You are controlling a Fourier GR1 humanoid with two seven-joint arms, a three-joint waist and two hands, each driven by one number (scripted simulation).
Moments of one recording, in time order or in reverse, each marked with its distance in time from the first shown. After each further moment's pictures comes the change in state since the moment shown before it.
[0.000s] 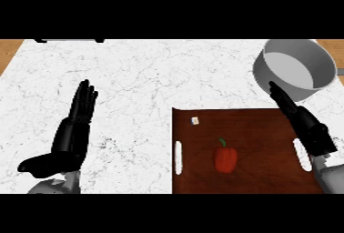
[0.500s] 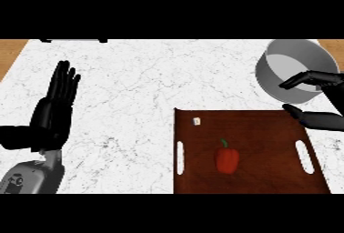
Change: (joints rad) left arm -0.115 0.060 0.127 0.040 0.075 -0.041 0.095; right arm -0.168 -0.154 -0.133 0.048 -0.059 0.287 -0.232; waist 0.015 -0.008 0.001
